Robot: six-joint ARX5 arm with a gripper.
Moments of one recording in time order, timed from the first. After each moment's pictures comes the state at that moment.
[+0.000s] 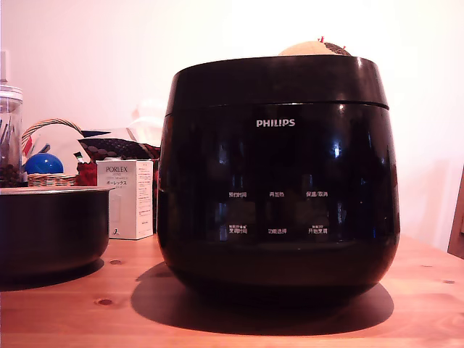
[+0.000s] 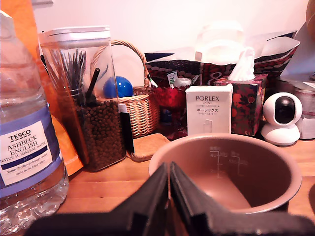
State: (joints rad) arm 0.00 0.00 0.02 -0.01 0.00 0.00
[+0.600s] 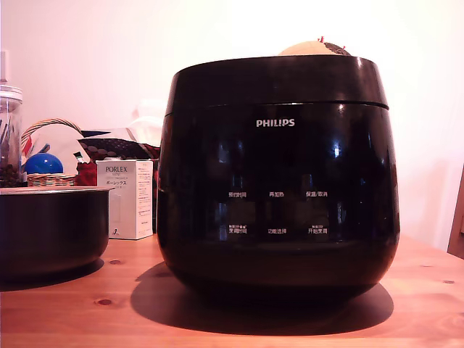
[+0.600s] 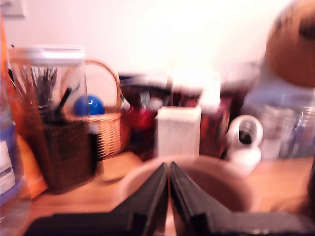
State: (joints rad) arm 0.05 0.00 0.04 0.10 0.21 -0.27
